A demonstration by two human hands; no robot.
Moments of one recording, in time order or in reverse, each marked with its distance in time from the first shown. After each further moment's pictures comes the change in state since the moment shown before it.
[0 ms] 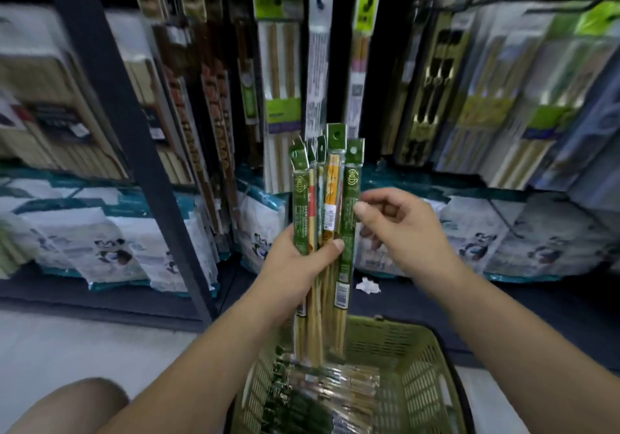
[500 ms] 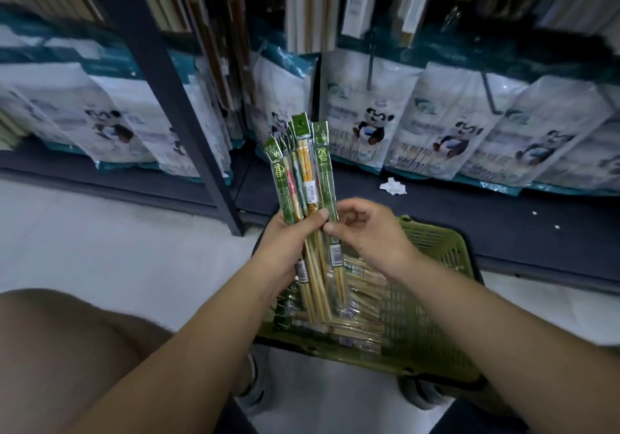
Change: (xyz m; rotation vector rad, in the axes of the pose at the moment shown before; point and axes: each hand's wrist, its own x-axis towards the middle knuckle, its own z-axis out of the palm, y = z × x) left_hand -0.043 -0.155 -0.027 -0.361 0.190 -0.466; right_hand -0.086 0.156 0.091 0.035 -0.264 0.443
